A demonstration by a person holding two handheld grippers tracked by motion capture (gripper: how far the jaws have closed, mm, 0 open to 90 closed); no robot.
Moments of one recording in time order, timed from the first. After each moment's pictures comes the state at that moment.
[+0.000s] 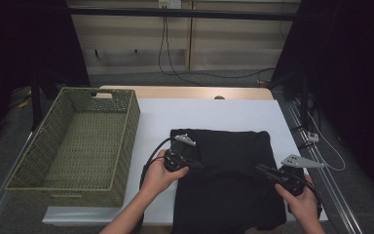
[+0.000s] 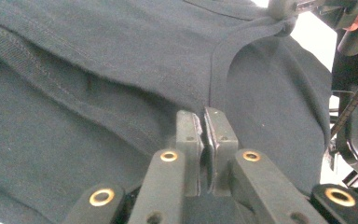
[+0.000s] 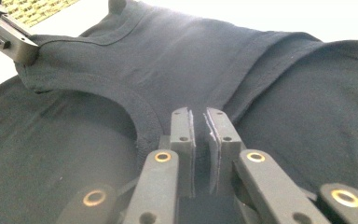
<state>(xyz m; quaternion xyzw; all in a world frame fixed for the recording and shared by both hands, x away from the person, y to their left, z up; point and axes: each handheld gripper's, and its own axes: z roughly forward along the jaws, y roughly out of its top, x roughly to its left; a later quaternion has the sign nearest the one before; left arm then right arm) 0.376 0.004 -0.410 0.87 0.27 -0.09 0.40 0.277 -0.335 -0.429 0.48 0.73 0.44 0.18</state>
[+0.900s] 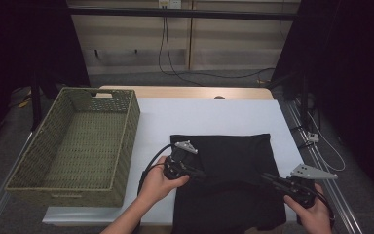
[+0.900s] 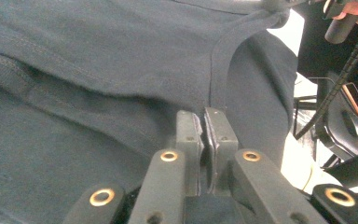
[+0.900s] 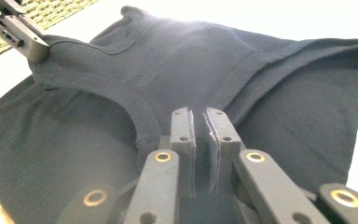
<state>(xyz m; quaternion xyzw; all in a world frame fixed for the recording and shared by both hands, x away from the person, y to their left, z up) 0.352 0.004 -0.402 0.88 0.24 -0.11 0.40 0.244 -0.343 -0.419 0.47 0.74 0.45 0.17</state>
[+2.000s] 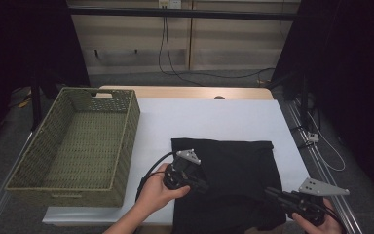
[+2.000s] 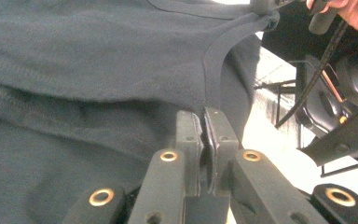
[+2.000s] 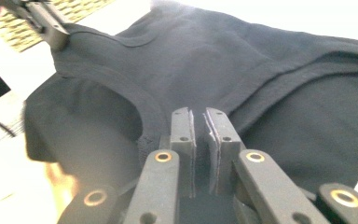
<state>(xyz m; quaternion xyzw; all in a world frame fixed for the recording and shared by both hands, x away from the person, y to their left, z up) 0.319 0.003 -0.389 0.89 0.20 -0.13 0.39 0.203 -0.342 -0.411 0.44 0.76 0.46 0.14</state>
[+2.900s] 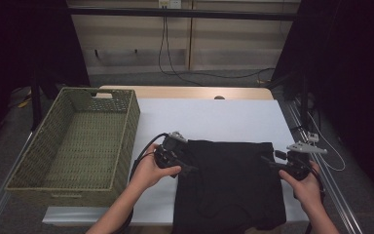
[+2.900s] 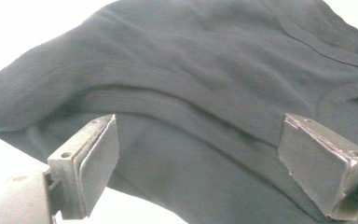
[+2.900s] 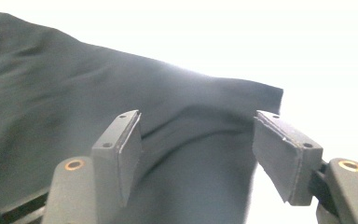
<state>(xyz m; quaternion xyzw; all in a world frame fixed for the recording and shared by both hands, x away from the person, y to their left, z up) 0.394 0.026 -0.409 0.89 0.28 -0.04 0.36 0.322 -0.370 -0.435 0.54 0.71 0.39 0.23</state>
